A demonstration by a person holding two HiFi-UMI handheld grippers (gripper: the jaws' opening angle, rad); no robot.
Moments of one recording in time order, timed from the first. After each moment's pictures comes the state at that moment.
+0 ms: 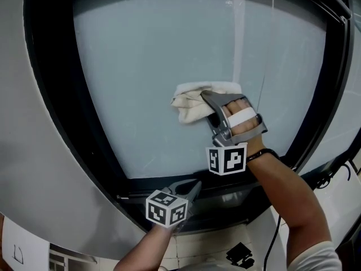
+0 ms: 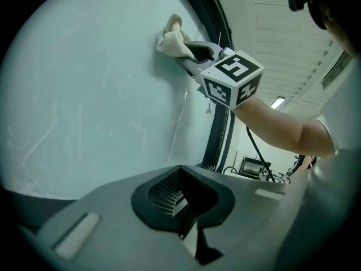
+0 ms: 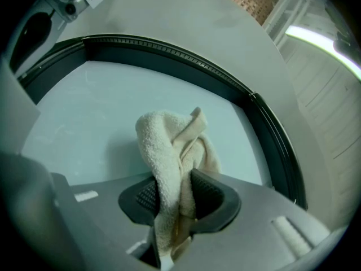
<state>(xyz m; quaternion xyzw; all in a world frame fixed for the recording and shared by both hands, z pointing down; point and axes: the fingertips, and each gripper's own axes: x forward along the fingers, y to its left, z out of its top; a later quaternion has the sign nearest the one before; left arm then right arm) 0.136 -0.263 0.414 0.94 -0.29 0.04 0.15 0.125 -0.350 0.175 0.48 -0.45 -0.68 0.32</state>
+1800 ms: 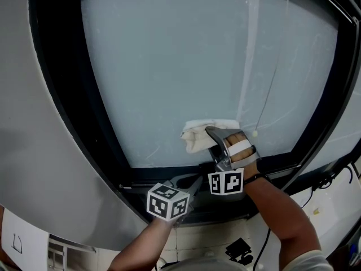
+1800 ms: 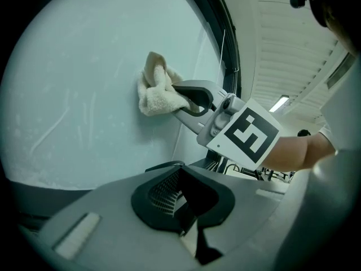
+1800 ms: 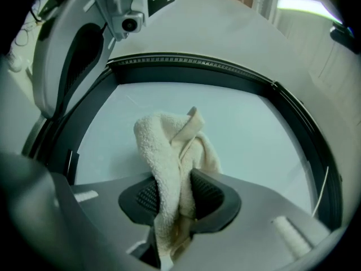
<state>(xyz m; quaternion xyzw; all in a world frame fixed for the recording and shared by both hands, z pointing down) 0.123 -0.264 0.432 0.94 -0.30 0.05 0.17 0.121 -0.346 0.329 0.44 -0.56 -0.60 0.36</state>
